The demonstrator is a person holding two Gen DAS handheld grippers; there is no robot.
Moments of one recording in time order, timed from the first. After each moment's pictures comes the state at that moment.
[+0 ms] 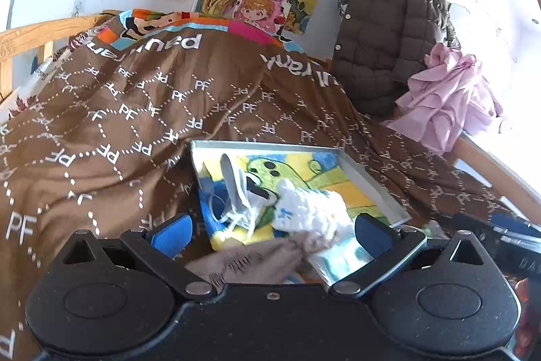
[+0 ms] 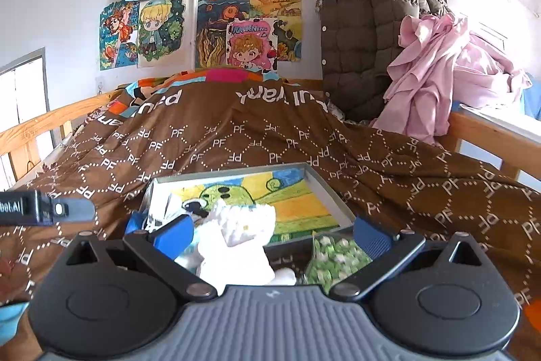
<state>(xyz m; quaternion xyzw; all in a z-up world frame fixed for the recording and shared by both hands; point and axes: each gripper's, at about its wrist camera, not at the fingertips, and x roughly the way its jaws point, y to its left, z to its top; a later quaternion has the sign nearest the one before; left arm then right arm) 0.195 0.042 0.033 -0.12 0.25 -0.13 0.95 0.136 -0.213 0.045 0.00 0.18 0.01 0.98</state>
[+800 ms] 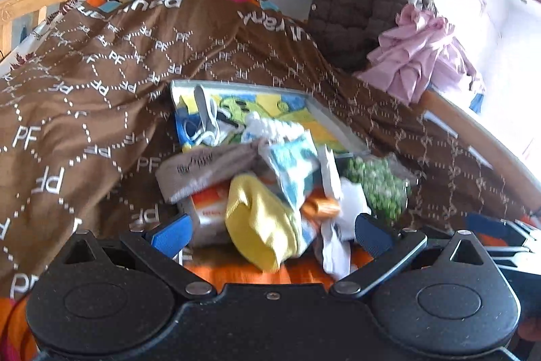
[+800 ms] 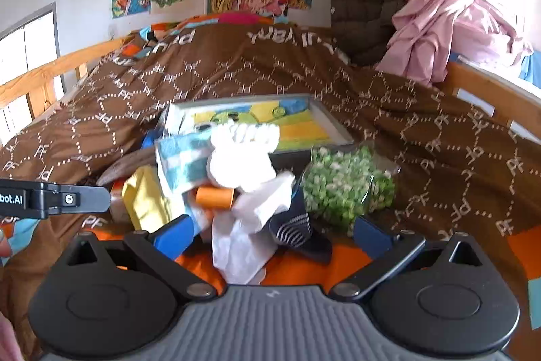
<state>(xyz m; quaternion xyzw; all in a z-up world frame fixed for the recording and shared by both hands) 0.113 0.018 0.013 -0.11 0.31 -0.16 0.93 0.076 -0.219 0.011 -0.02 0.28 0.03 0.96</state>
